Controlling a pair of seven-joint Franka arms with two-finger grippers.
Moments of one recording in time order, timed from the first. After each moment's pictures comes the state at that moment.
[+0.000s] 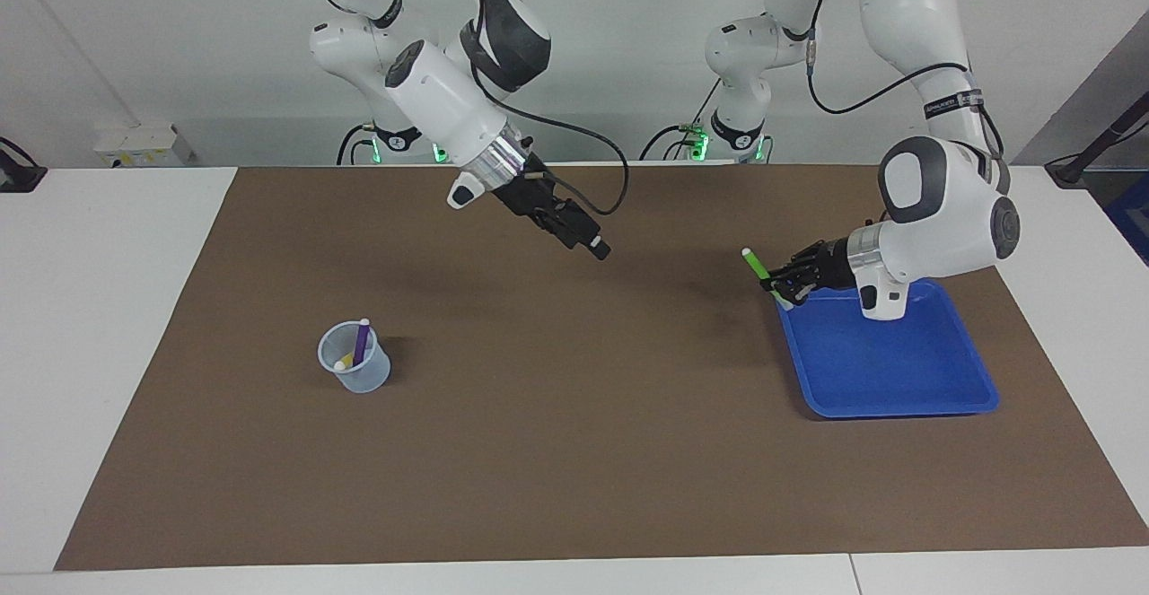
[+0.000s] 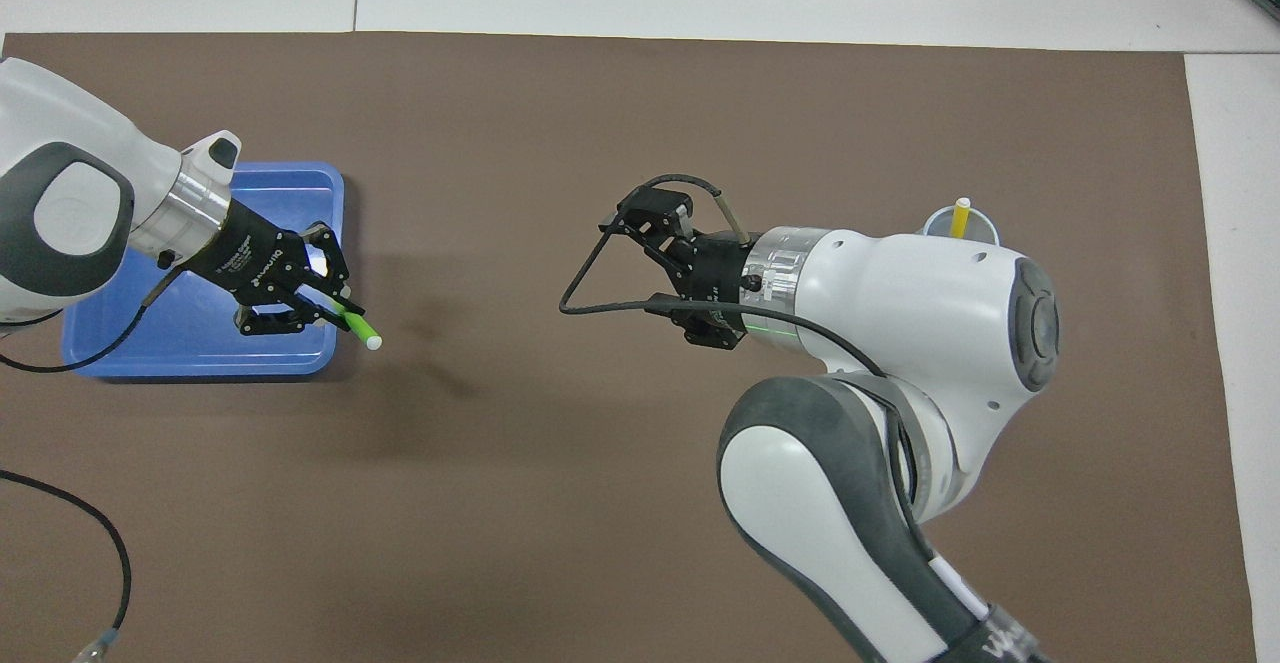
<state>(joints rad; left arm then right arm) 0.18 0.32 -0.25 -1.72 -0.41 1.64 -0.82 0.29 0.10 0.25 -1.94 0.75 2.54 0.88</state>
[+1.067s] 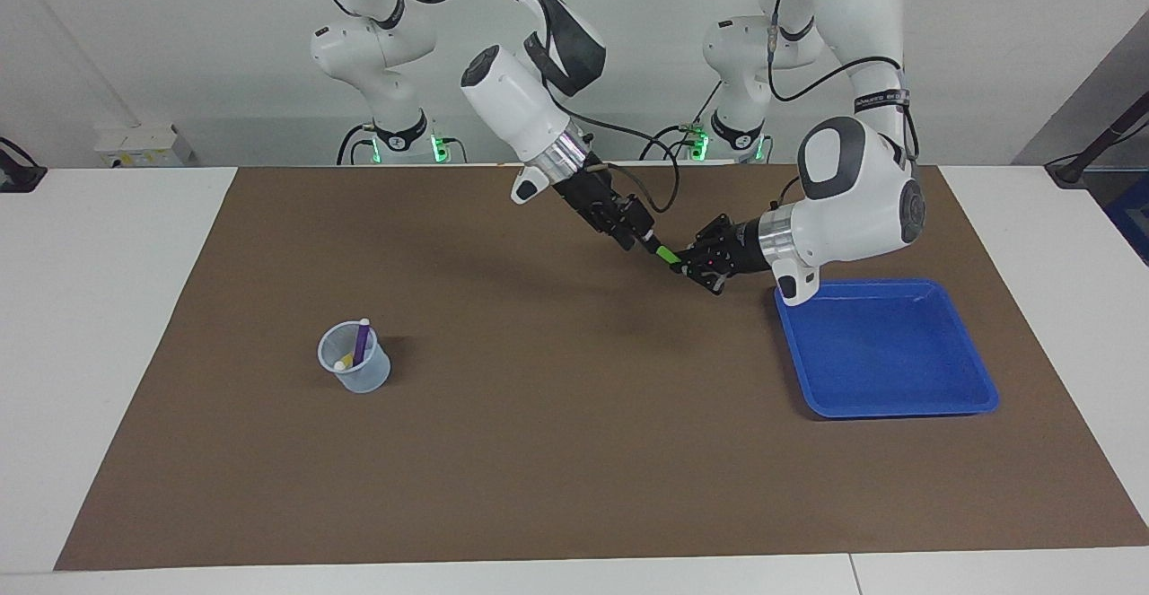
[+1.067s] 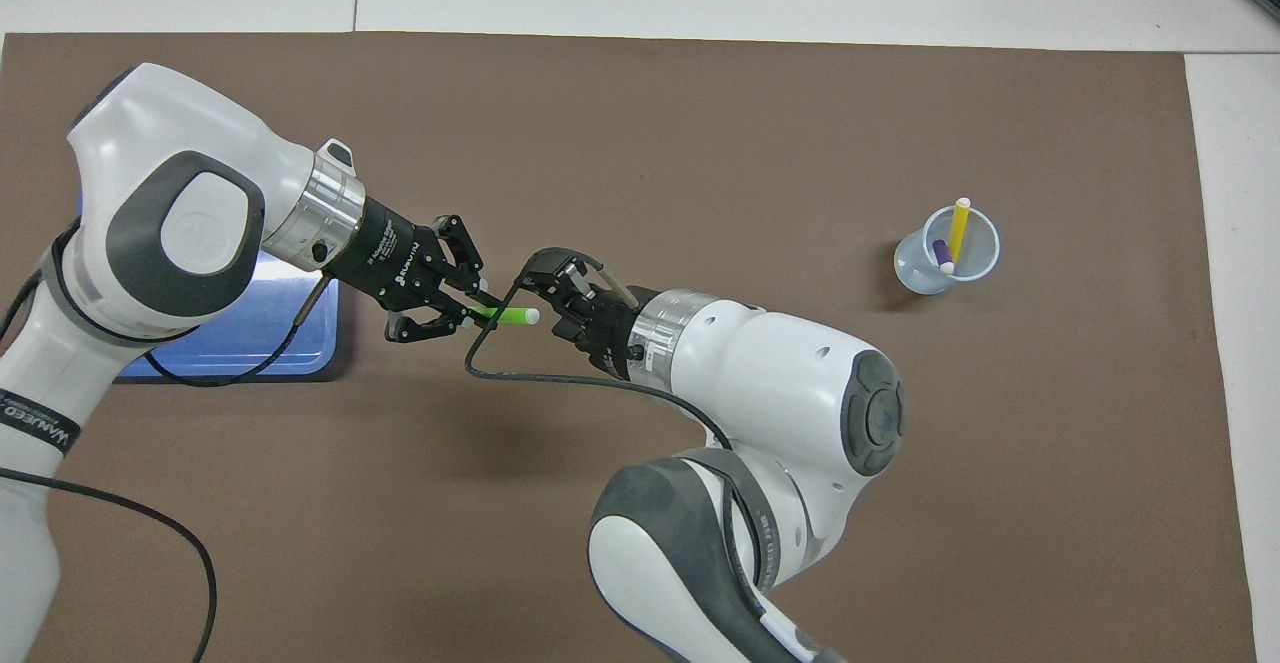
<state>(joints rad) -0.01 0.29 -0.25 -1.73 -0.67 1.73 -1.32 0.45 0.16 0.25 -1.96 0.75 2.75 0.88</state>
